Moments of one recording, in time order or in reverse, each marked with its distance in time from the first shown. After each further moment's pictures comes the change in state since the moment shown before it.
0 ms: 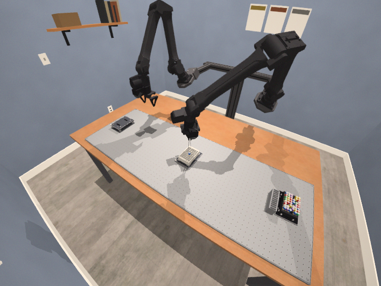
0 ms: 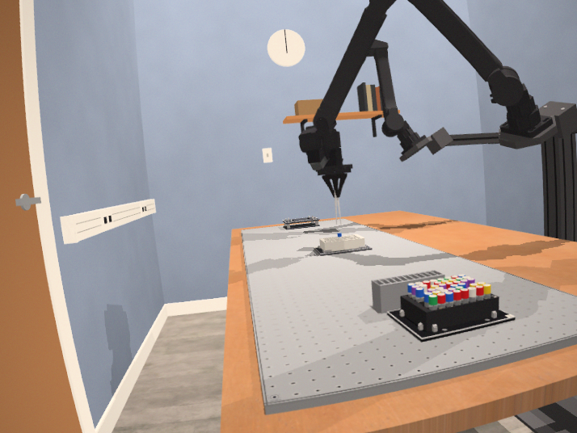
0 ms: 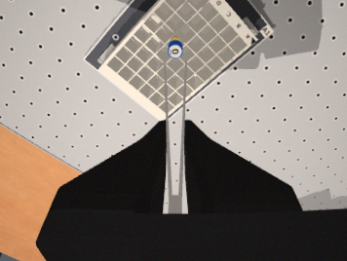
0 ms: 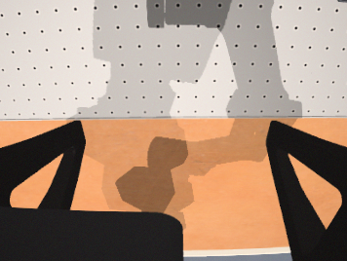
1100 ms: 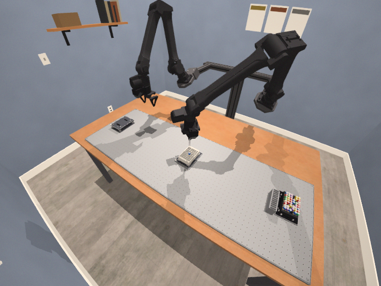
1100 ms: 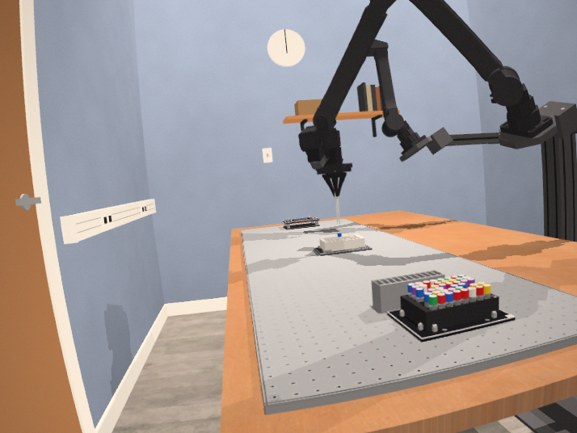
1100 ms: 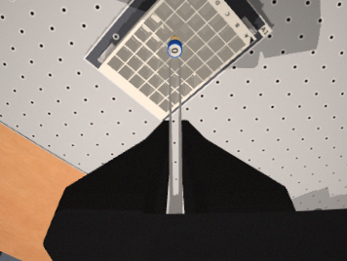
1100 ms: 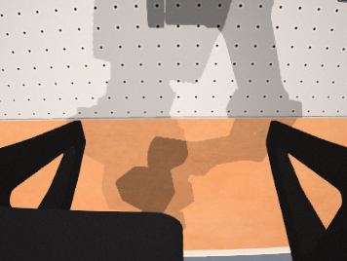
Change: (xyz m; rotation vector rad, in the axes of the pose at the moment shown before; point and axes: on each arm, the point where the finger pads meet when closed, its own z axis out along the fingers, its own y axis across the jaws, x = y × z) left arm 0.000 0.000 -0.003 0.002 0.000 -0.001; right arm 0.000 0.000 0.000 0.000 0.000 0.000
